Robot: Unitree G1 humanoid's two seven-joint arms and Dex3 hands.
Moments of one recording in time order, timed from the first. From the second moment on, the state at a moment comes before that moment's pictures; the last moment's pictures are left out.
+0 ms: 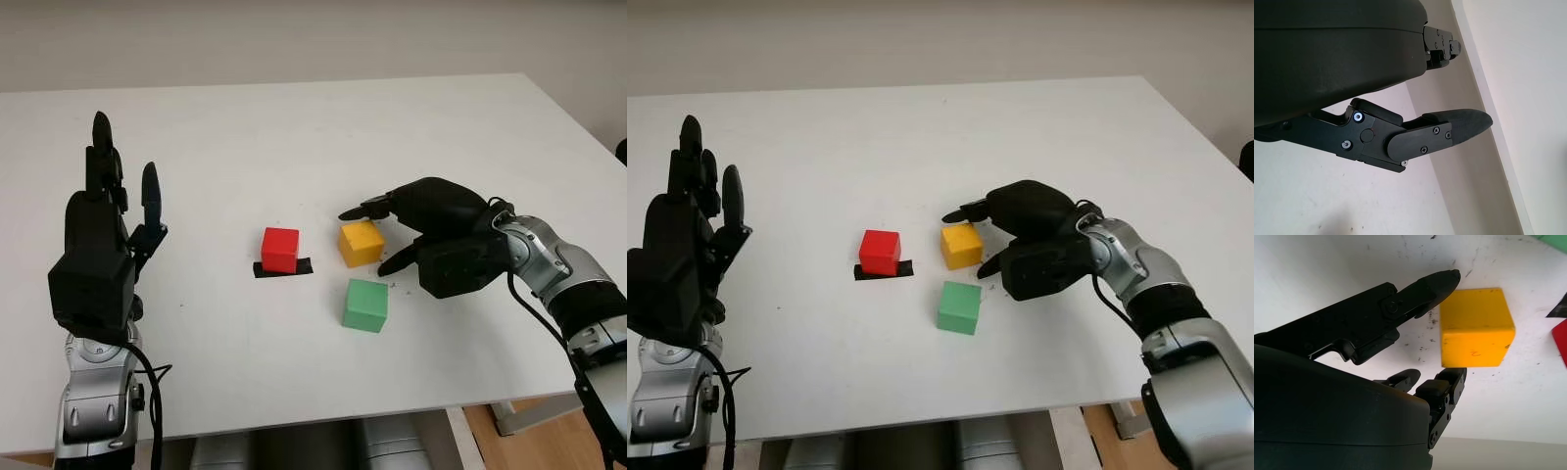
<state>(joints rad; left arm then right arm) -0.12 0.16 0.22 -0.26 0.17 0.13 0.12 -0.81 -0.61 0.36 0.89 -0.66 -0.65 0.11</state>
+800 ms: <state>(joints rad) -0.12 0.16 0.21 -0.26 0.18 0.13 0.13 -0.83 -0.57 0.38 1.04 -0.61 -0.76 -0.01</state>
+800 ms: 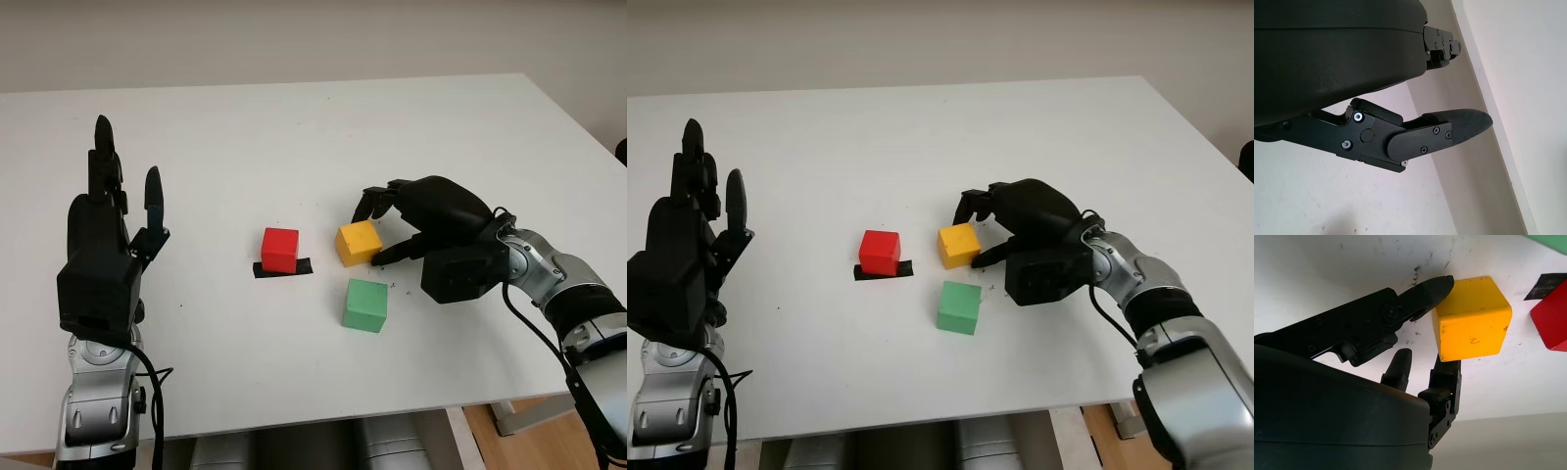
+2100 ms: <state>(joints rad) -0.11 0.15 0.20 -0.26 0.16 0.12 0.13 -0.79 -0.42 0.10 0.90 -0.12 -0.52 0.36</state>
